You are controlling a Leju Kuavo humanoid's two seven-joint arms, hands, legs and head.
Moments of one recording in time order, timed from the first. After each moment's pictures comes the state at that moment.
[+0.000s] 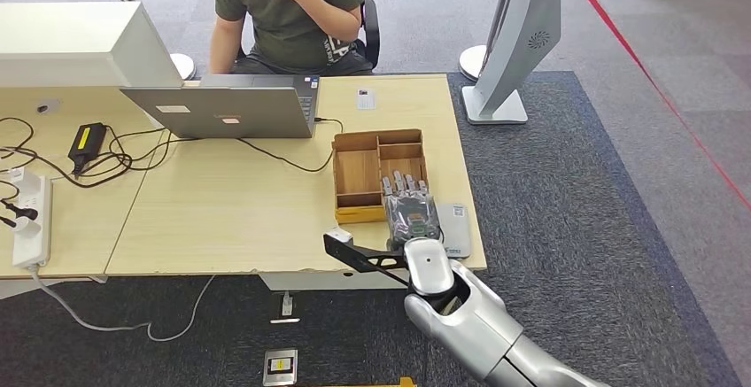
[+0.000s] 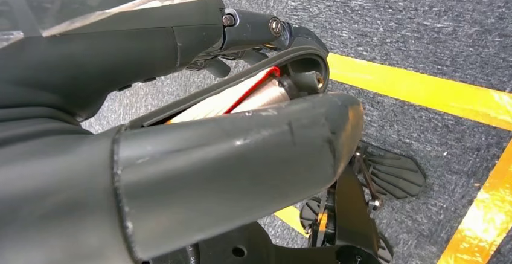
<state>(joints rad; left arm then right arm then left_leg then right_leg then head) -0.11 0.08 -1.01 -0.19 1.23 0.25 -0.05 -0.48 -0.03 0.74 -1.17 1.24 0.05 0.67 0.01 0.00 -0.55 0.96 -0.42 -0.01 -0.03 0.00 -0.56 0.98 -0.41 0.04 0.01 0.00</state>
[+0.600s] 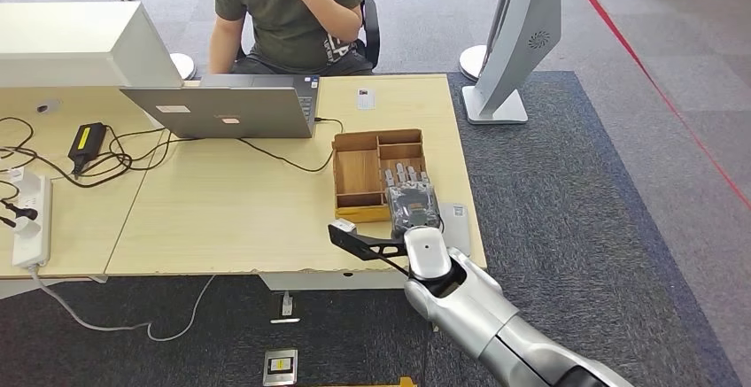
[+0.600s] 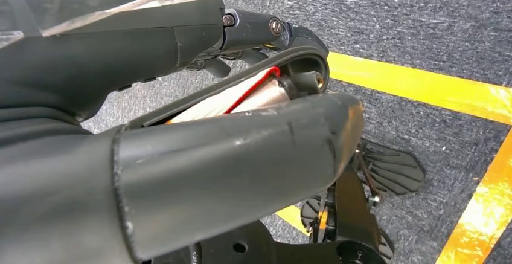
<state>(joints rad) -0.11 0.08 -1.01 -0.19 1.21 0.23 -0.05 -0.56 -0.01 0.75 -1.00 1.23 0.00 0.66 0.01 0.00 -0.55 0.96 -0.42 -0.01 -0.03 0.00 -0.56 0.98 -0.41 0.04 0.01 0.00</state>
